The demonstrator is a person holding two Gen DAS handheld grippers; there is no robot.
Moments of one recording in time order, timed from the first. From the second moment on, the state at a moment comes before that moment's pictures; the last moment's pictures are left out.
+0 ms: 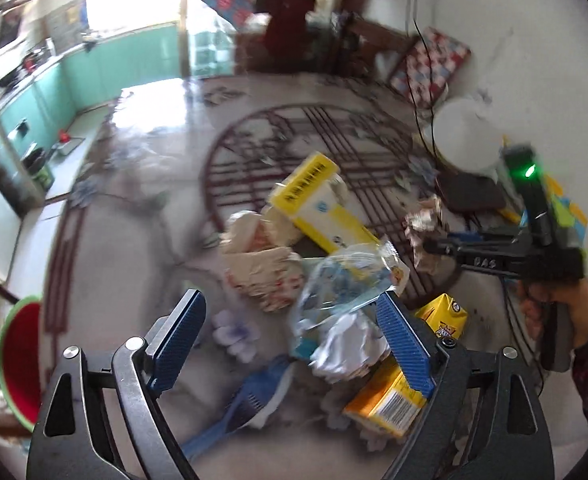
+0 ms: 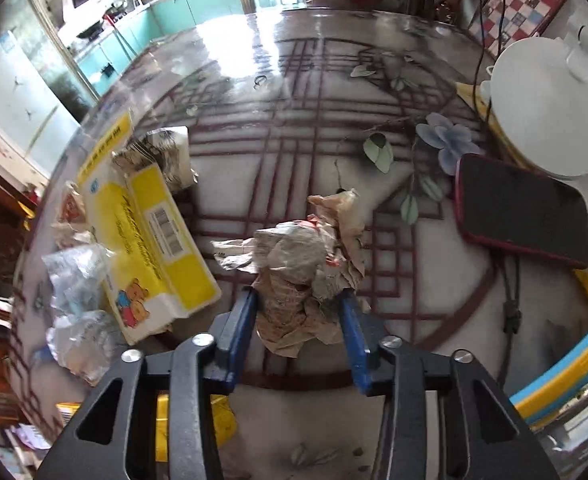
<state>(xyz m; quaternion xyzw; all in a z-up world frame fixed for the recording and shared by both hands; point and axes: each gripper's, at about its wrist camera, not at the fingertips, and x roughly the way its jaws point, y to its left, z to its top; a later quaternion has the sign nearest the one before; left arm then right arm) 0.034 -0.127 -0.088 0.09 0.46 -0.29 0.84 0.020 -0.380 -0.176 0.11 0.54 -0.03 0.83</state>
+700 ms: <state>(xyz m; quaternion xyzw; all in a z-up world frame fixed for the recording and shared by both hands) 0.045 -0.166 -0.107 0.09 0.49 -0.31 0.81 0.004 -0.356 -0.099 0.13 0.47 0.02 0.87</state>
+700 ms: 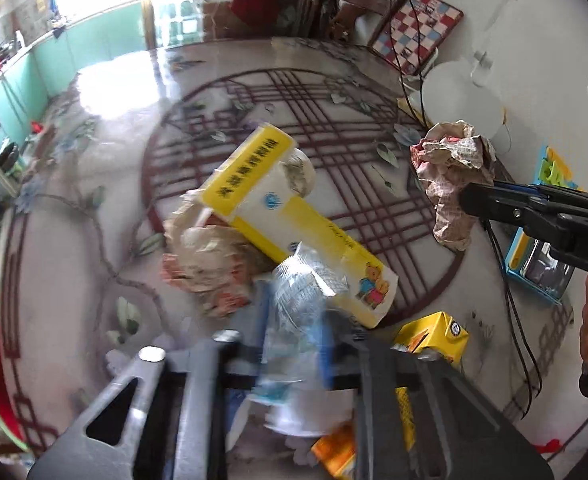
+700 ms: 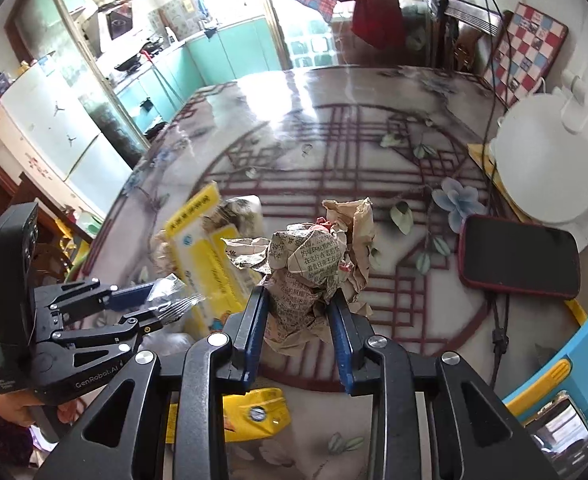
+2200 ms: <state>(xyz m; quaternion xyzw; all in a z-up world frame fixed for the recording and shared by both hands) 0.070 0.093 -0.091 0.00 0.50 -0.15 0.85 0.048 -0.118 -0.072 0.08 0.47 0.07 0.88</state>
